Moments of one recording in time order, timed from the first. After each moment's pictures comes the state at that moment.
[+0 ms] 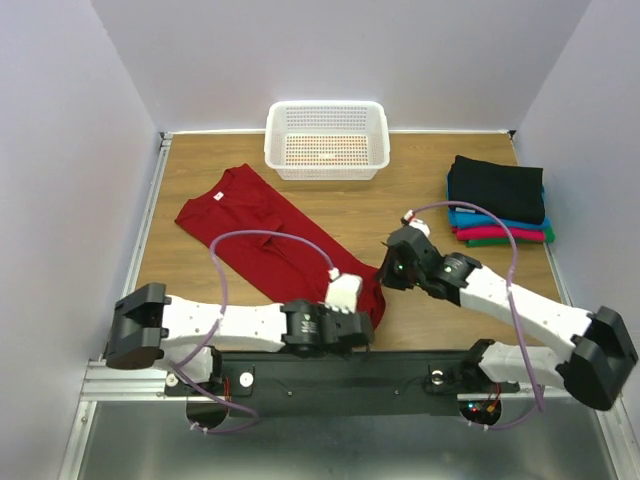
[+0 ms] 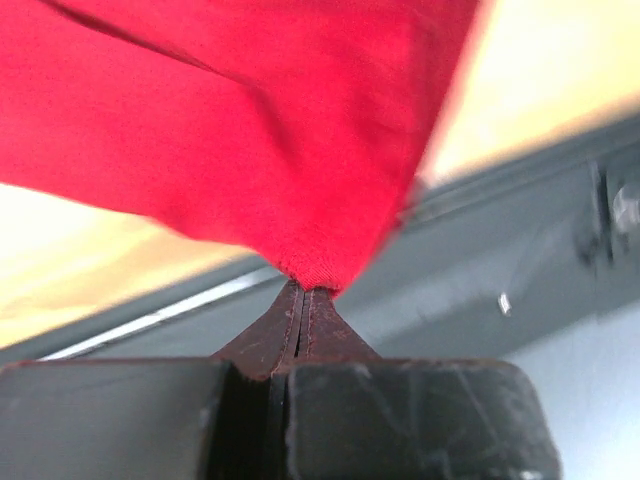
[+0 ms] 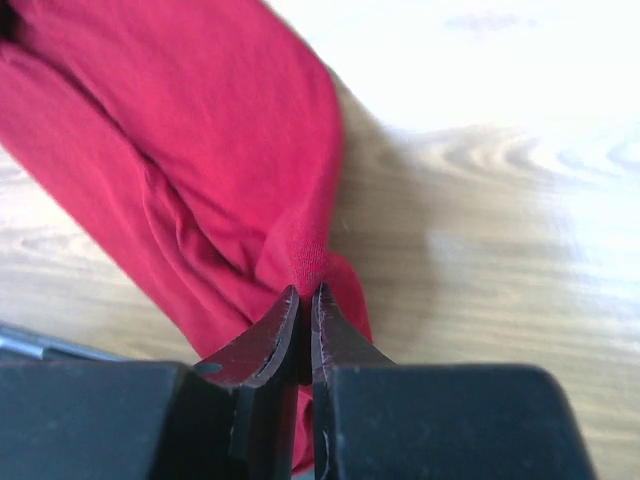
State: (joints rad) left arm -1.53 1.42 0.99 -0.68 -0.44 -1.12; right arm 0.79 1.12 0.76 -0.49 0.20 0.91
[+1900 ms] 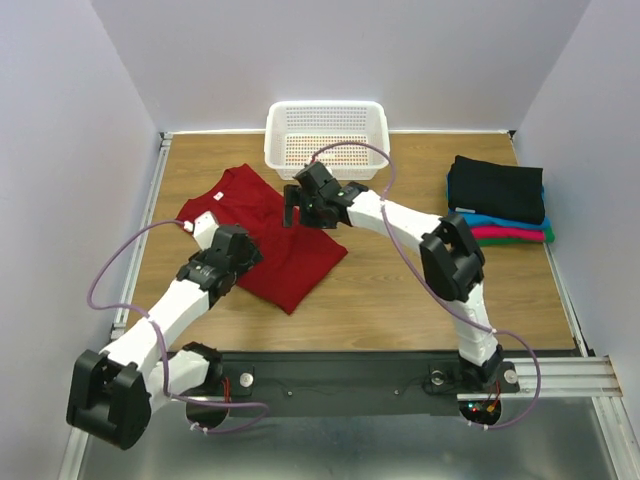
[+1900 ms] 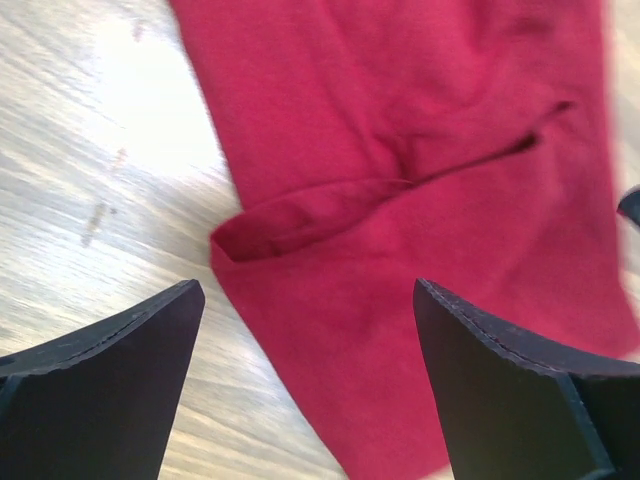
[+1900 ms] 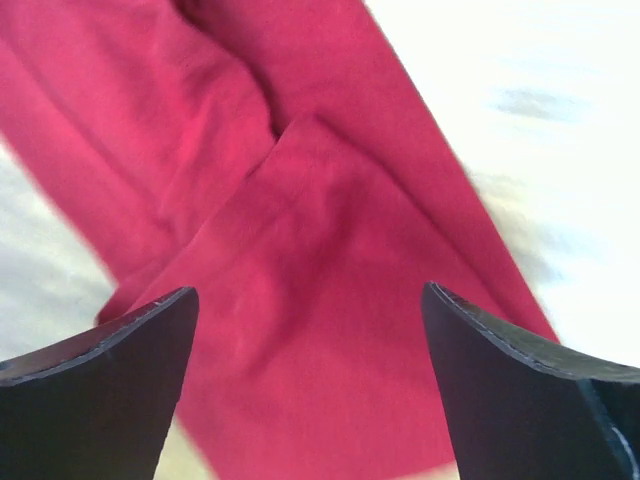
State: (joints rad) left arm -0.39 1.02 0.59 -0.43 -0.43 -0.87; right arm 0.78 2.16 1.80 -0.49 0.09 0.70
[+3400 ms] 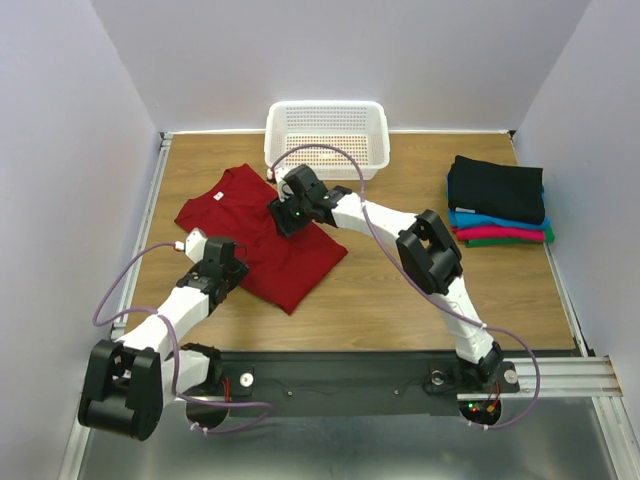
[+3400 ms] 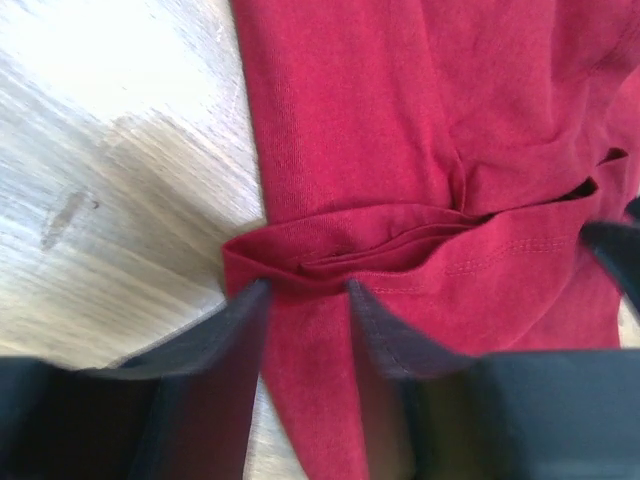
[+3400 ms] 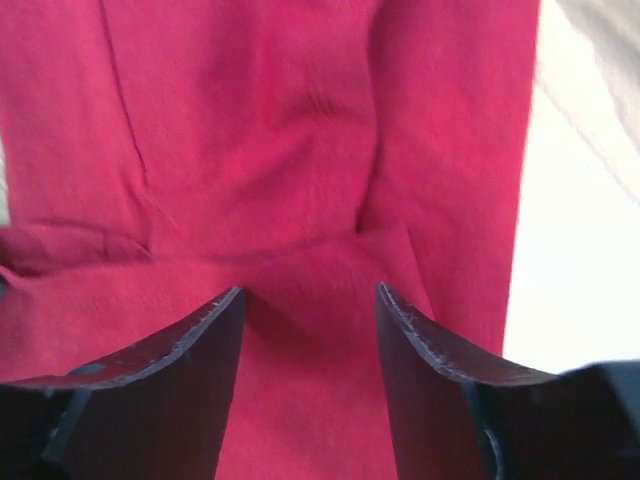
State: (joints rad) left arm -0.25 1.04 0.41 -0.20 -0.29 -0.99; right arm 0.79 2.30 1.90 -0.37 -0.16 0.10
